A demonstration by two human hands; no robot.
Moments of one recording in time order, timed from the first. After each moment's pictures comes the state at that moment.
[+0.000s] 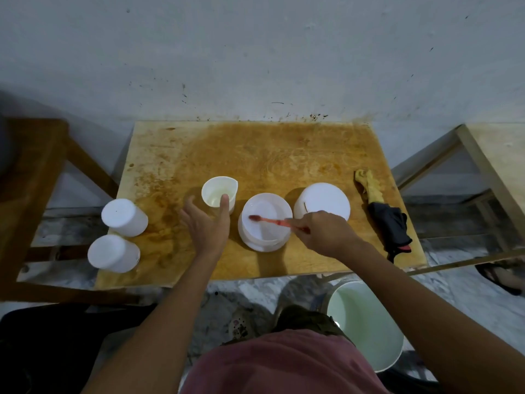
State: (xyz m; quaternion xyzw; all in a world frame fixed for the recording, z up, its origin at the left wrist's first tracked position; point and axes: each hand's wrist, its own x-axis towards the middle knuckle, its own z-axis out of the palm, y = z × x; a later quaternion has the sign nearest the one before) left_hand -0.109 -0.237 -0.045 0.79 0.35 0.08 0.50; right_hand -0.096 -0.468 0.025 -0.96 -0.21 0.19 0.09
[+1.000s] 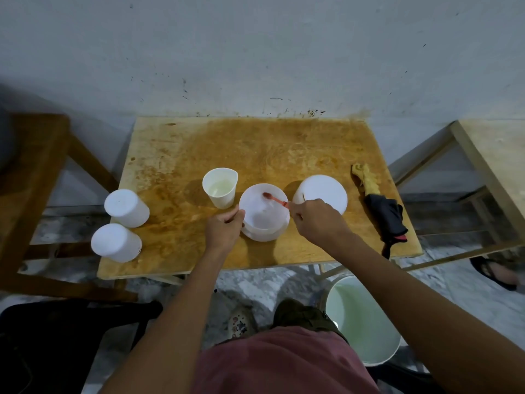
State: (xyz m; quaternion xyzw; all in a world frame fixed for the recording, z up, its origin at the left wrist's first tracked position) left_hand -0.136 -0.250 -0.046 0.74 0.26 -0.03 0.62; right_hand -0.110 -0.451 0.026 -0.97 -0.16 0.13 0.10
